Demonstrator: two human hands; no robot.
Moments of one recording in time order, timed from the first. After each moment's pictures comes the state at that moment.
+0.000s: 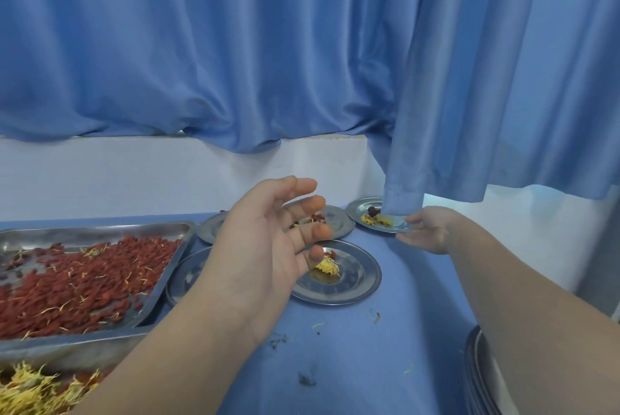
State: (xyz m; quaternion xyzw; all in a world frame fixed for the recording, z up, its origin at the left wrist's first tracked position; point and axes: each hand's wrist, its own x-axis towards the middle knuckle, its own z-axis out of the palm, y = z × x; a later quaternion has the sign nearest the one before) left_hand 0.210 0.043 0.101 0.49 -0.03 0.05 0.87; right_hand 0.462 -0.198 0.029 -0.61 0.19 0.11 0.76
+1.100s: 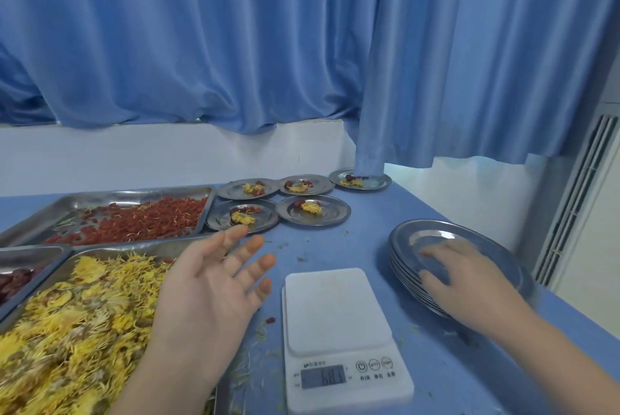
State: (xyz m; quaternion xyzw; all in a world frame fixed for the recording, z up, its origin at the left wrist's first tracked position) left_hand 0.013 0.068 0.039 0.40 0.02 0.05 0.92; right_hand 0.102 -0.238 -0.005 -0.96 -0.09 -0.22 0.14
